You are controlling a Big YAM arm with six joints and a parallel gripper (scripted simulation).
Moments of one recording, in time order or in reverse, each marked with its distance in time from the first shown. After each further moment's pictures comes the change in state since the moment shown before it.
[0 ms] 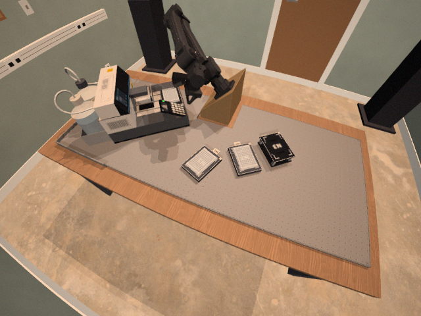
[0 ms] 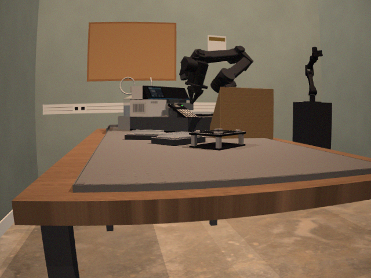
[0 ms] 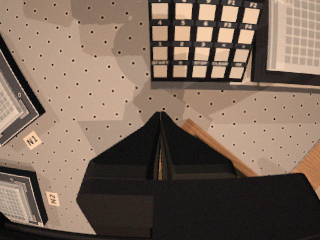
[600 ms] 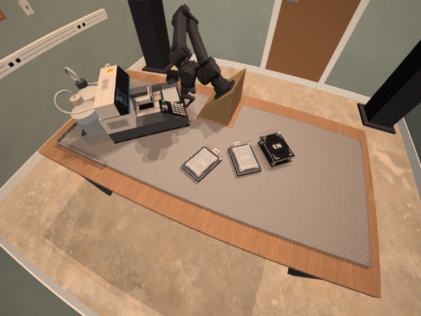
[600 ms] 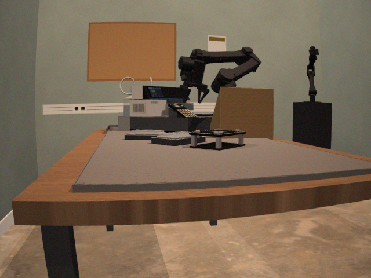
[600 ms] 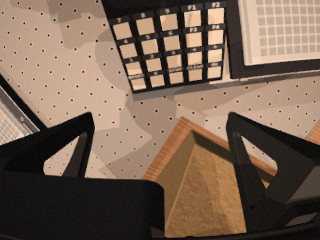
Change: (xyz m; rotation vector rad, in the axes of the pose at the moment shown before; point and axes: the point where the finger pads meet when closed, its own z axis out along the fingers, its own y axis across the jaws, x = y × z) arm -0.015 -0.020 0.000 0.032 0.069 0.159
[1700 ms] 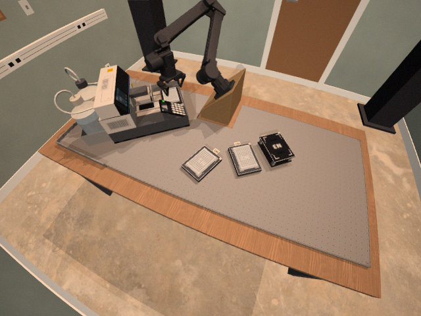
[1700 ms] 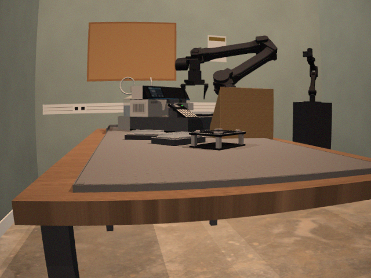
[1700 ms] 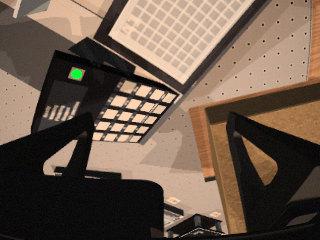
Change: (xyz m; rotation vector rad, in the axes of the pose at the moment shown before) arm -0.061 -0.067 -0.005 0.128 0.250 0.784
